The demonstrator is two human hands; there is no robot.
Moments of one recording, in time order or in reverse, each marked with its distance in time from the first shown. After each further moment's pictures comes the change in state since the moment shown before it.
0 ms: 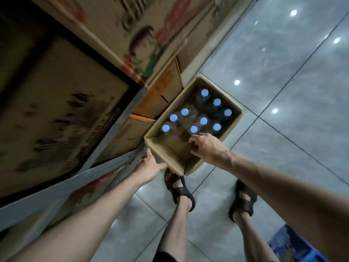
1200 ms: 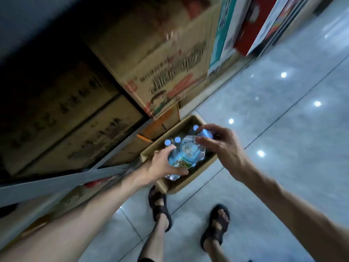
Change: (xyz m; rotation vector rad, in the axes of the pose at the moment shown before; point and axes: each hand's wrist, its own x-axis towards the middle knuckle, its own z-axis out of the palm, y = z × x) left_hand -0.093 0.083 -0.036 -0.187 0.042 0.535; right_hand -0.103 -0.029 -0.153 0.929 0.306 -0.111
